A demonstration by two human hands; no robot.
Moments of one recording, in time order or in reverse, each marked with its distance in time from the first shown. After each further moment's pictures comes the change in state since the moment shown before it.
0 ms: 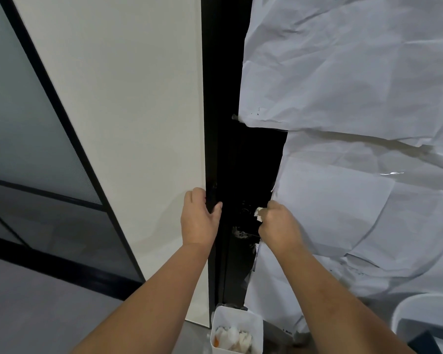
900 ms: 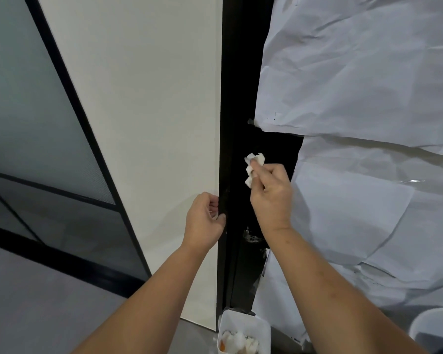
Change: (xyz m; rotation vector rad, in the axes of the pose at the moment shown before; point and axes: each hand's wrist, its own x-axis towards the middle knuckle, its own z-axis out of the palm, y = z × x) left_hand 0.008 -0.019 -0.019 -0.241 -0.199 0.004; right_hand 0.033 -0.073 -0.036 0.678 0.650 -0.143
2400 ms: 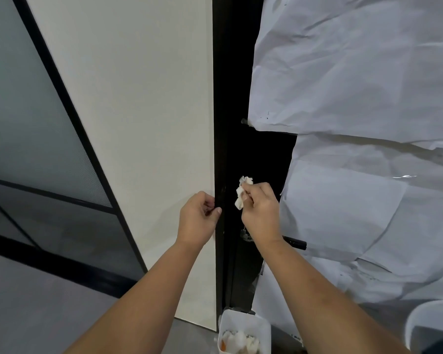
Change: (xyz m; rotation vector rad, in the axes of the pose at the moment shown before) left_hand 0.006 -0.002 -0.005 0.029 0.046 0.045; right_hand -0.031 0.010 0.004 -0.016 -0.208 0.170
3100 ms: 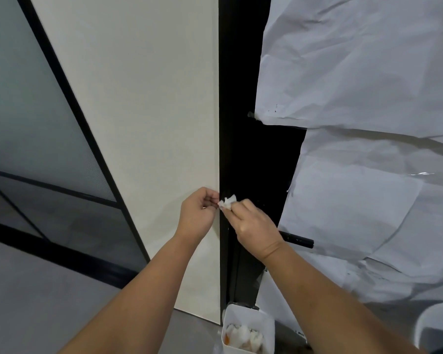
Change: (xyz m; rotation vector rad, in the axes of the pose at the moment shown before) left_hand 0.005 0.003 -0.010 -0.264 -0.090 -0.151; right_hand -0.022 0.040 0.022 -0.618 -0.284 -0.731
